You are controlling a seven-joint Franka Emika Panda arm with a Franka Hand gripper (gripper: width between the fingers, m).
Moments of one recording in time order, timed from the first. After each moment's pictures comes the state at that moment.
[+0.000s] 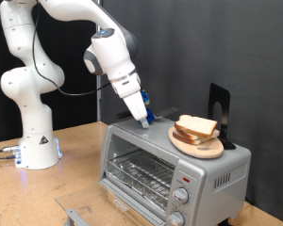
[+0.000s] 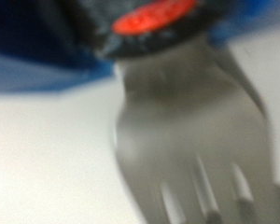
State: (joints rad) arm 0.39 -0.35 0.01 -2.67 0.65 2.61 -0.38
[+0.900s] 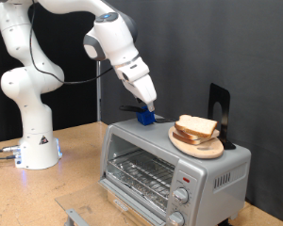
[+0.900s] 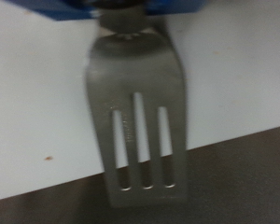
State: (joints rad) arm 0.39 -0.40 0.00 -2.61 0.51 2.46 -0.47
